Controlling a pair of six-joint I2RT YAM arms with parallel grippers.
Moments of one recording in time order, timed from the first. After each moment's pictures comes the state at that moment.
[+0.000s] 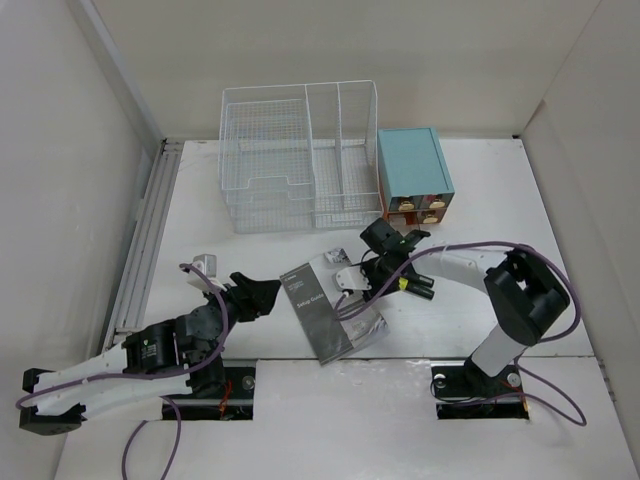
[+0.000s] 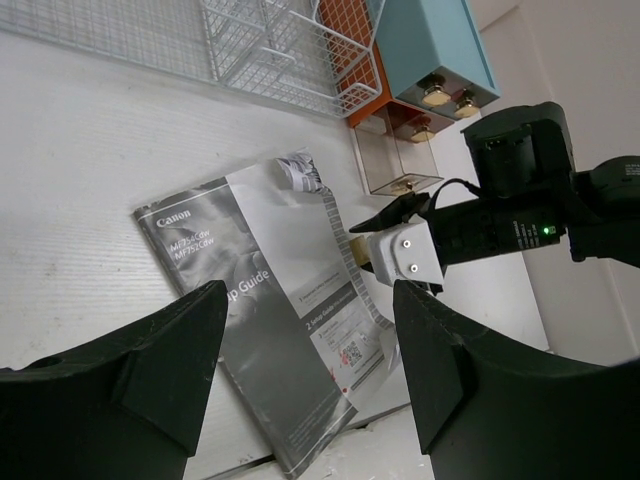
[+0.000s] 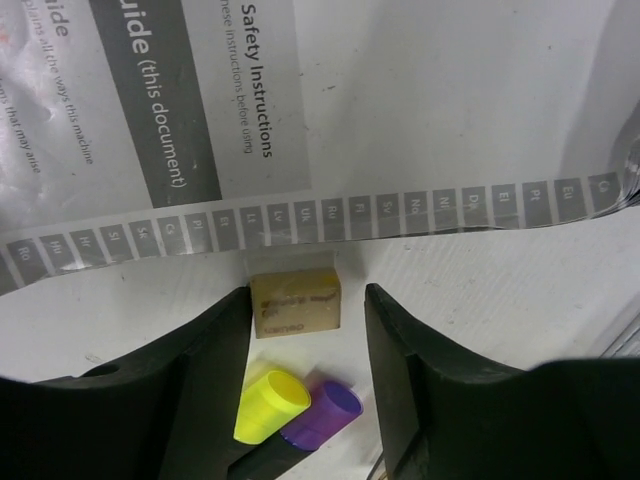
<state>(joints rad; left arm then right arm) -1.29 0.24 0.50 -0.59 -0.84 -0.98 0.71 1.63 0.95 -0.59 -0.24 -1.24</state>
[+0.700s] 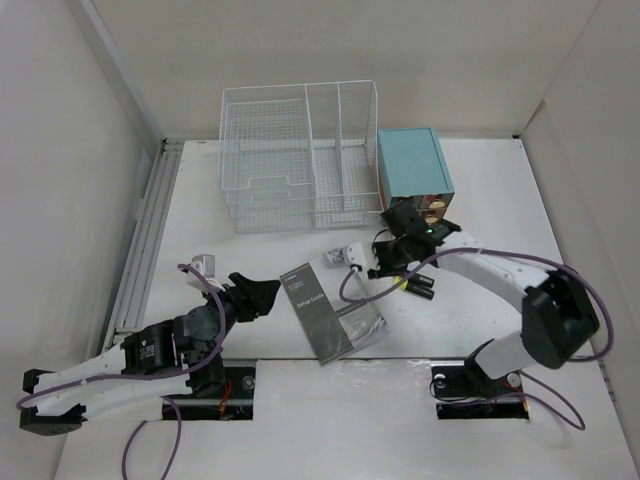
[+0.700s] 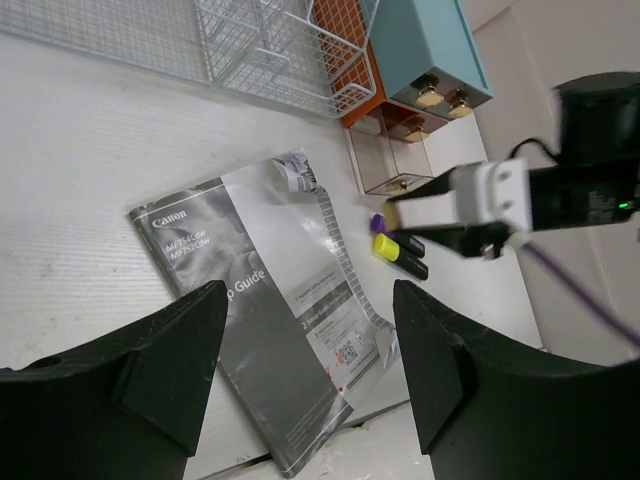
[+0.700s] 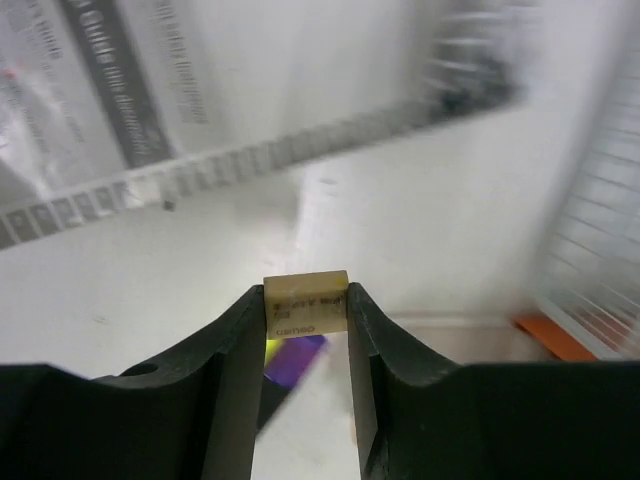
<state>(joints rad) -1.29 0.22 0.50 -0.59 -0.84 -0.97 0.64 1.53 1.00 -0.65 -0.33 -1.17</state>
